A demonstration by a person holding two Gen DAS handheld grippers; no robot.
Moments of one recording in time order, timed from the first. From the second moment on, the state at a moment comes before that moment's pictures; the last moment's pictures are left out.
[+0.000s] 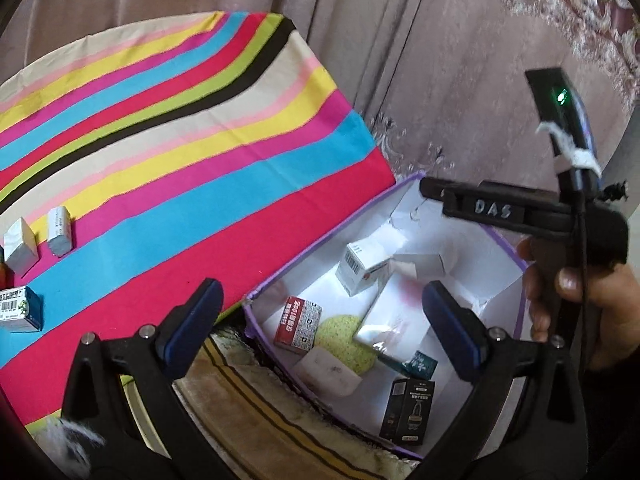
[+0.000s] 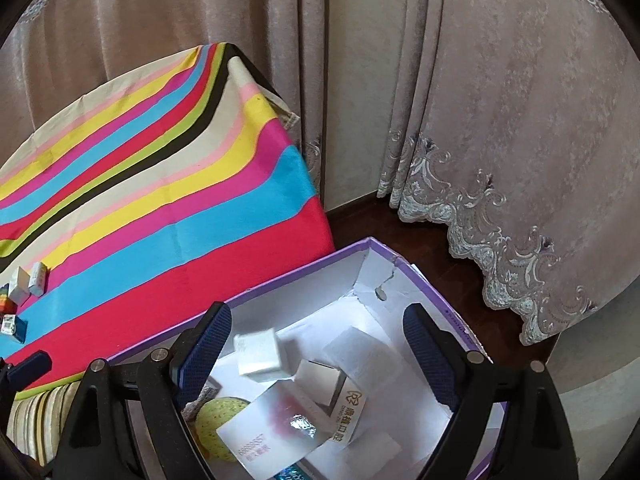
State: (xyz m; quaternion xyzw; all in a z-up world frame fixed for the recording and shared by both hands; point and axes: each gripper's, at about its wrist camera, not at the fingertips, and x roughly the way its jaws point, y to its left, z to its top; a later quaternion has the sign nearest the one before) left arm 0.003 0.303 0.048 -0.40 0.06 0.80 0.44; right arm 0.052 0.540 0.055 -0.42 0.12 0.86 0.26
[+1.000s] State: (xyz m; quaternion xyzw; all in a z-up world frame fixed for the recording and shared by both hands) left arm -0.069 0.116 0.036 -0.42 -0.09 0.87 0.25; right arm -0.027 0.357 0.039 -0.47 0.04 0.88 0.06
